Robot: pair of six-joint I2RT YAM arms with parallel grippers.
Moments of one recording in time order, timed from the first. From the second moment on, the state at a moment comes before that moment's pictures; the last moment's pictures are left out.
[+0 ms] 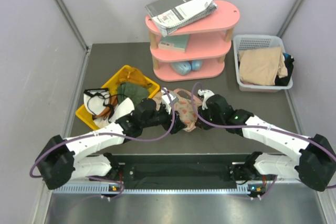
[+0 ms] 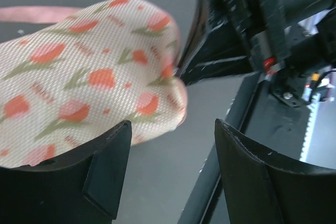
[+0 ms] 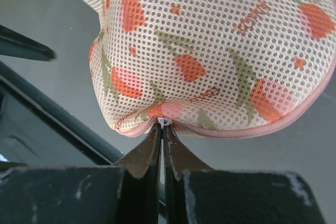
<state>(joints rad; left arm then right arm) -0.85 1.15 0.60 0.17 0.31 -0.26 0.78 1.13 0.68 -0.34 -0.07 0.43</state>
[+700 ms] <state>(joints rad) -0.92 1.42 0.60 0.34 0.33 -0.32 0.83 1.08 0.63 -0.32 -0.07 0.50</state>
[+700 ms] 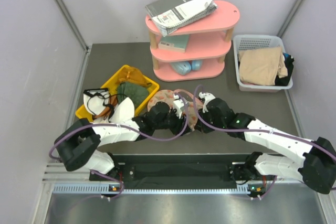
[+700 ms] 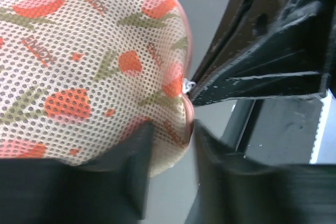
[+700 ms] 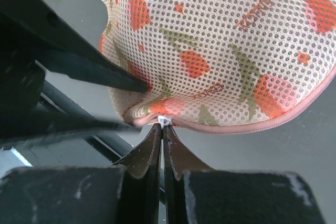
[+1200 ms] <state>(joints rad) -0.93 1.45 0.60 0.36 0.30 -0.32 0.83 1.07 0.63 -0.33 -0.07 0.52</state>
